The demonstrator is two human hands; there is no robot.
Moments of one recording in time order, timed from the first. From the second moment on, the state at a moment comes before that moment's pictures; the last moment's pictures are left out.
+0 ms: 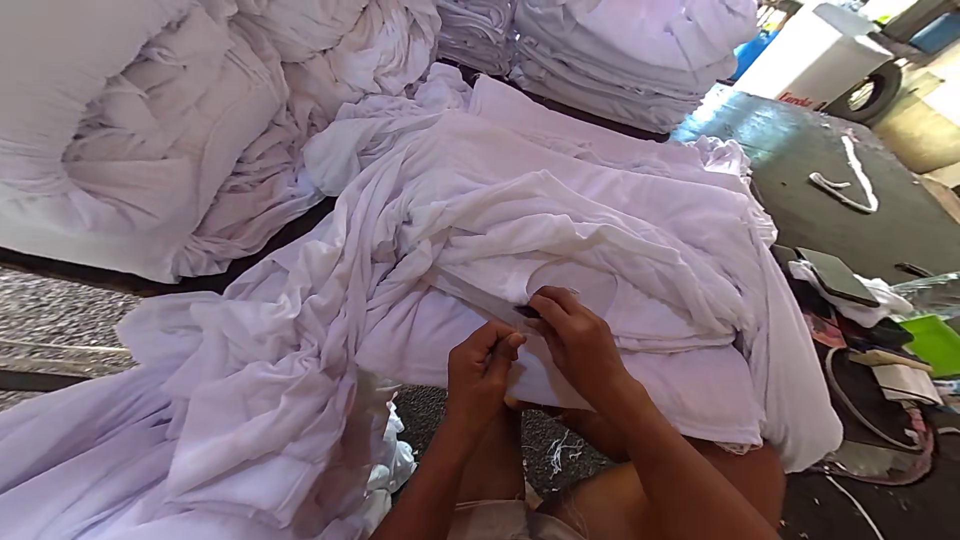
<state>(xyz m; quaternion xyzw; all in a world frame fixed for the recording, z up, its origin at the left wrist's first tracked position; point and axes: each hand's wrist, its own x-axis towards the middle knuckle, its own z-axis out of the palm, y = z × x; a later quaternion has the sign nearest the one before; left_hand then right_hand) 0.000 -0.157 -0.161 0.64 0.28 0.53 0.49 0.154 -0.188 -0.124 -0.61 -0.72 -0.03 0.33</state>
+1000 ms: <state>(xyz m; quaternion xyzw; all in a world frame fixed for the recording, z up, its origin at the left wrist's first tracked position) 0.033 -0.111 -0.144 0.66 0.47 0.43 0.40 0.247 -0.194 -0.137 -0.65 -0.62 -0.07 0.43</state>
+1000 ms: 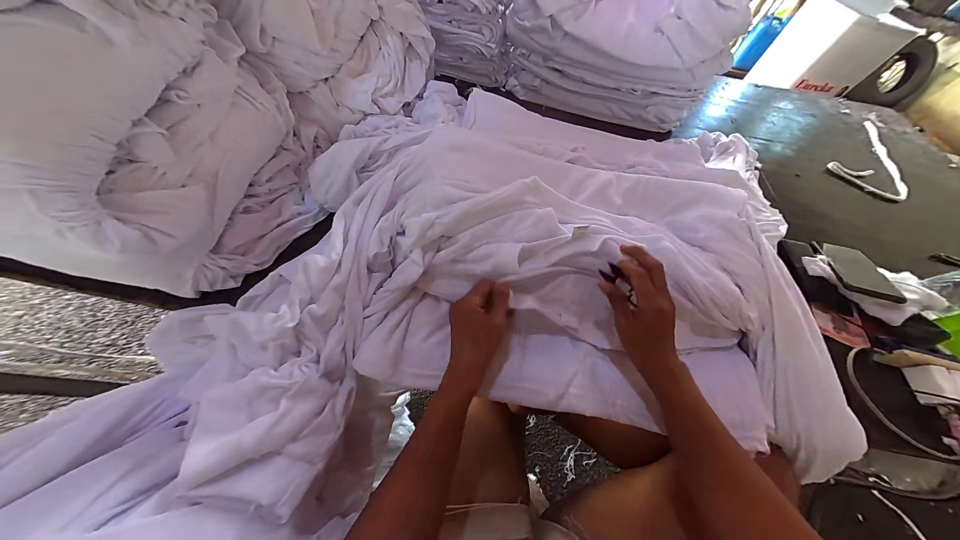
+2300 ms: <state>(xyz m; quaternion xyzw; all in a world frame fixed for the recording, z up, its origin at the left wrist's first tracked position) 0.039 -0.138 -0.150 0.42 0.22 0.62 0.62 0.171 -0.187 -0.137 -0.61 -0.68 -0.03 0.41</state>
